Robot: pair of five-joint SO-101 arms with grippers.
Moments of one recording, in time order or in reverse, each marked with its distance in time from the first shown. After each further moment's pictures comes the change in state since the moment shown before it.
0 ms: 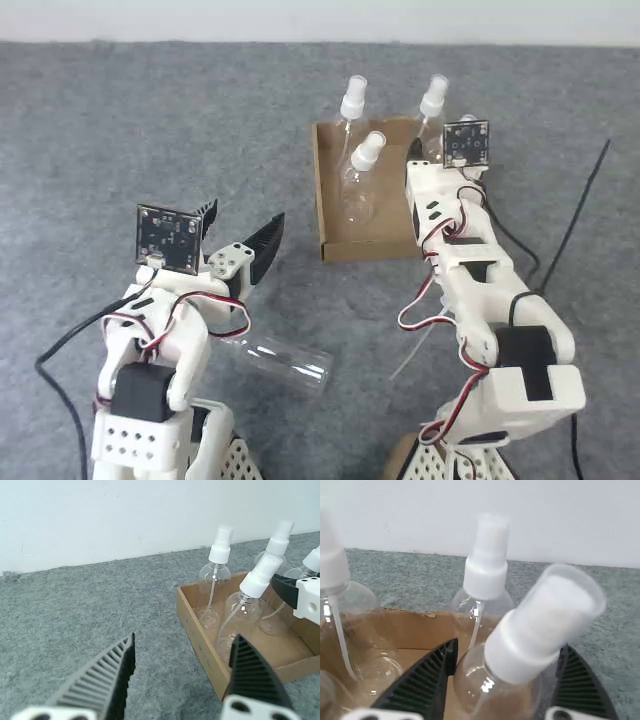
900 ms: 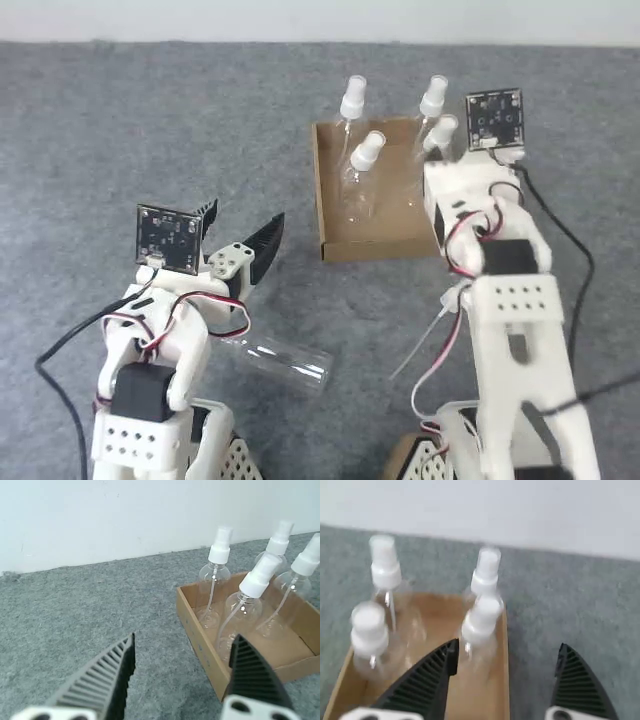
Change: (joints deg) left arm -0.1 0.0 0.0 0.0 0.0; right arm 0.0 -41.2 -6.9 62.8 1.1
